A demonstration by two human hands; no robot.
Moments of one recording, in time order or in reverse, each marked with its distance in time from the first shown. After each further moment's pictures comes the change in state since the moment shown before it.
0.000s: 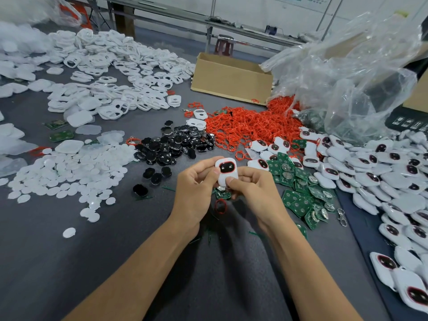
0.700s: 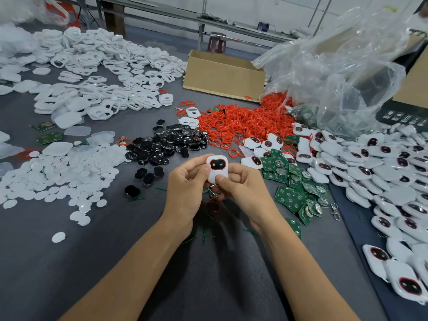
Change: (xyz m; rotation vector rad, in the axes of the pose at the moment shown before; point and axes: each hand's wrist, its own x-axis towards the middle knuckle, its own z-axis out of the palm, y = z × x) left_hand 0.000 0.002 0.000 -0.012 0.043 -0.028; right_hand -0.004 -0.002 0.005 0.077 -0.083 -0.028
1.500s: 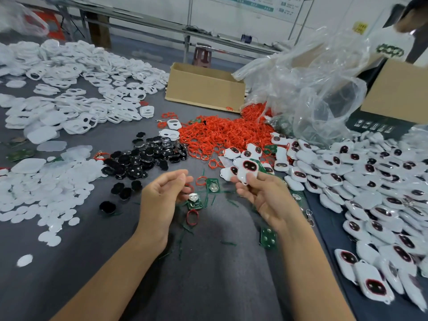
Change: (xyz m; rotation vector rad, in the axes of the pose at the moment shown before) left_hand 0.007 -0.009 -0.005 0.005 0.073 -0.004; right_hand 0.000 -0.023 -0.074 0.412 0.191 0.238
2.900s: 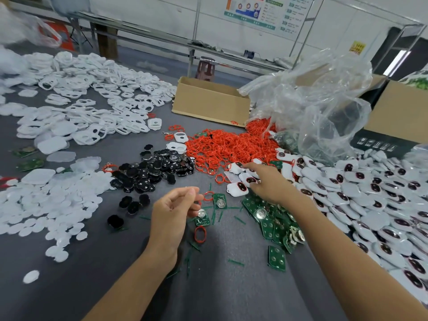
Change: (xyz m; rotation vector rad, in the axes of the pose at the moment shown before) left_hand 0.001 0.002 0.005 -0.010 -0.001 -0.020; right_hand 0.082 -0.034 -0.019 -1.722 -0.094 -0.377
